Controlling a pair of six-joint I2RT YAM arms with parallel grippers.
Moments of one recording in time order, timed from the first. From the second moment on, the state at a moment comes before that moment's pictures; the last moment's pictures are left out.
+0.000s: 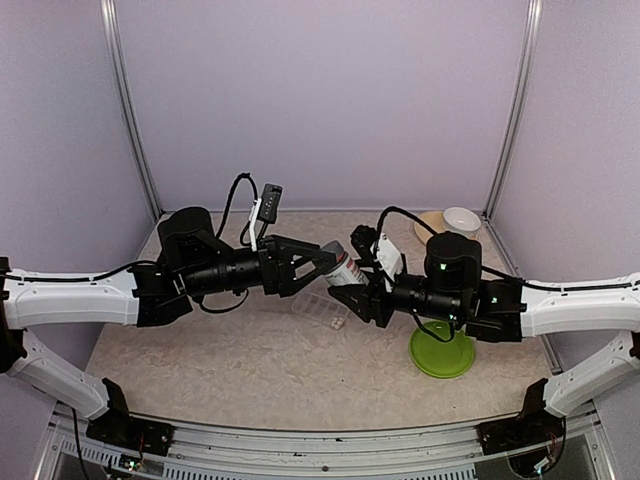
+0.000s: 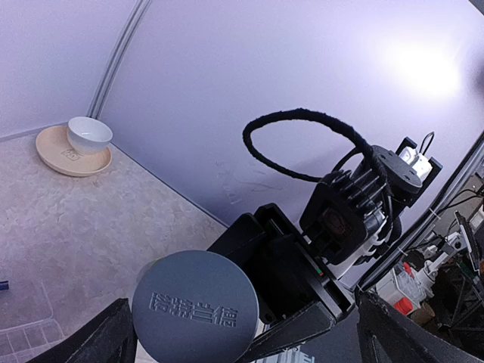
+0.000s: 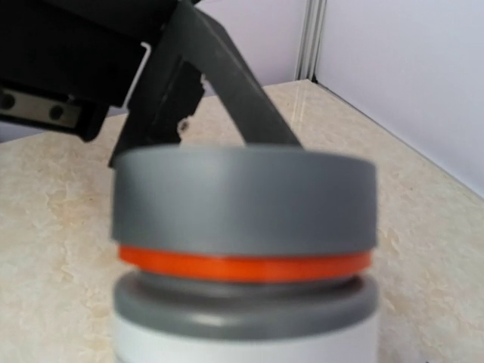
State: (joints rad) left arm -0.96 1.33 0.86 0.49 0.35 -0.54; right arm 1.08 1.27 0.80 0.27 0.03 -0.08
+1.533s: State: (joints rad) left arm -0.92 1.36 0.90 0.28 0.28 -0.65; right arm 1.08 1.27 0.82 0.16 0.06 -0.18
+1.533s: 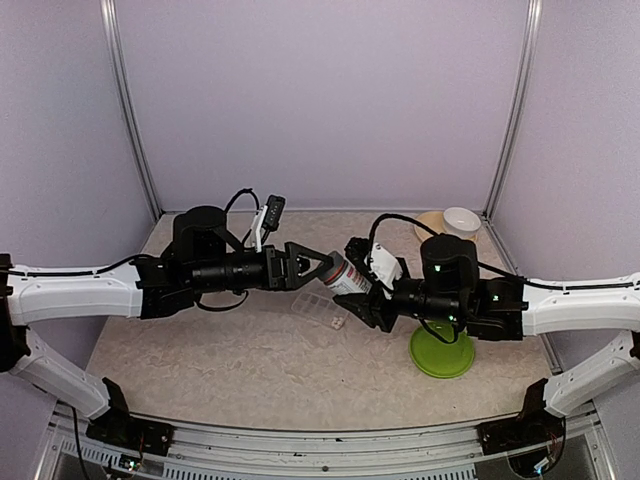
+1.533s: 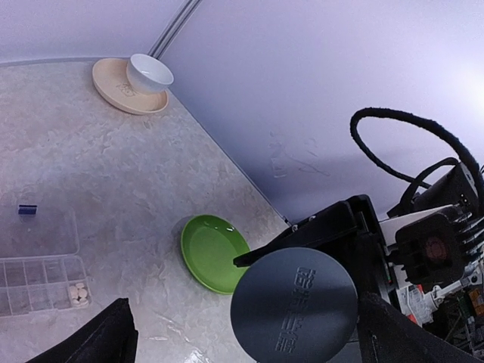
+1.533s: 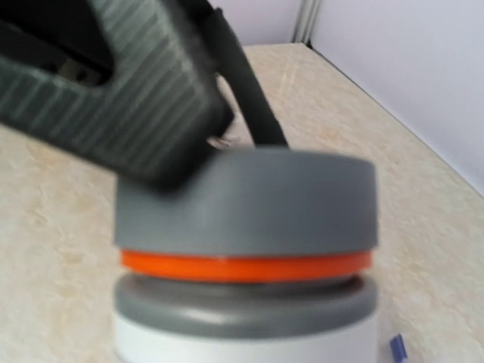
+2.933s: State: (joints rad) left arm -0.91 1.38 0.90 0.35 0.63 -0.31; right arm 1.00 1.22 0.86 0.01 -0.34 0.00
